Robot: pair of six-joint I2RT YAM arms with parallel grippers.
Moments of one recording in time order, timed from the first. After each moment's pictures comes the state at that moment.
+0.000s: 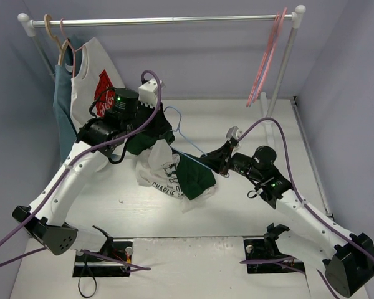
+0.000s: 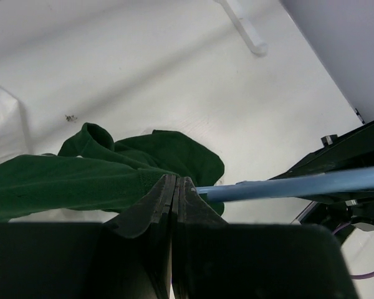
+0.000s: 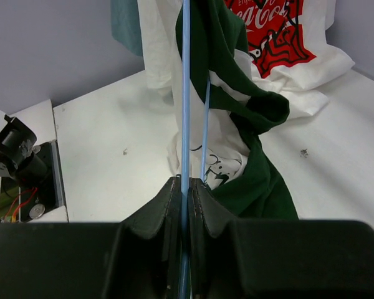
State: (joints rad) left arm -0.56 1.36 1.64 -0.76 0.24 -0.23; right arm 0.53 0.94 0.59 0.34 -0.61 0.16
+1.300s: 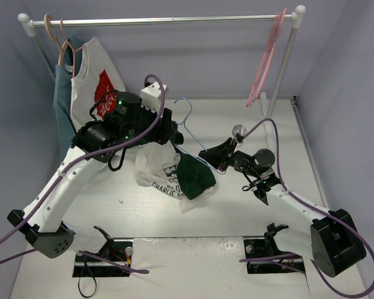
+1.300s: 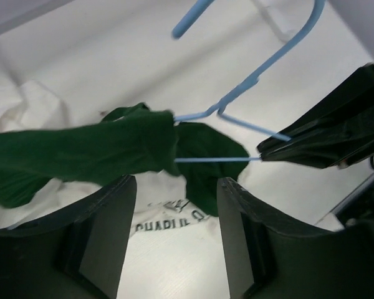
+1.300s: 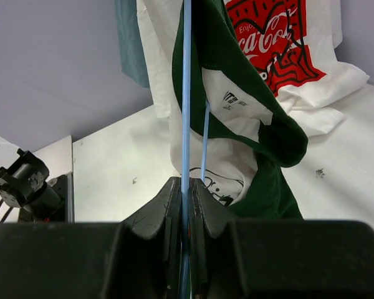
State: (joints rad) left arm -0.65 1.35 1.72 -0.85 0.08 -0.16; right arm 0.43 1.14 0.45 0.88 -0.70 0.40
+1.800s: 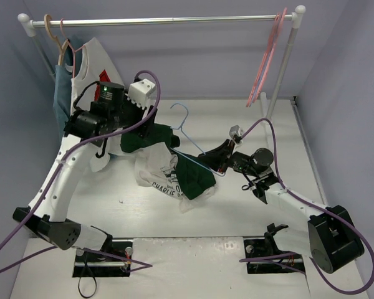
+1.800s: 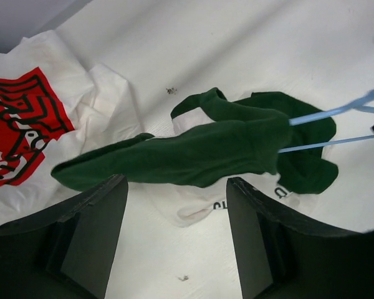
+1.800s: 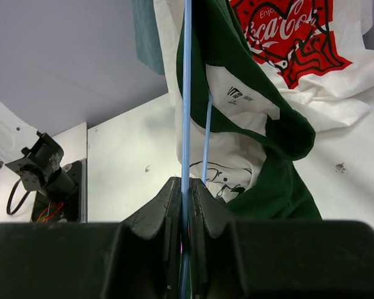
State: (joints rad) left arm -0.43 1.39 1.75 -0.97 0.16 0.16; right arm 0.42 1.18 0.45 0.90 -0.78 0.41
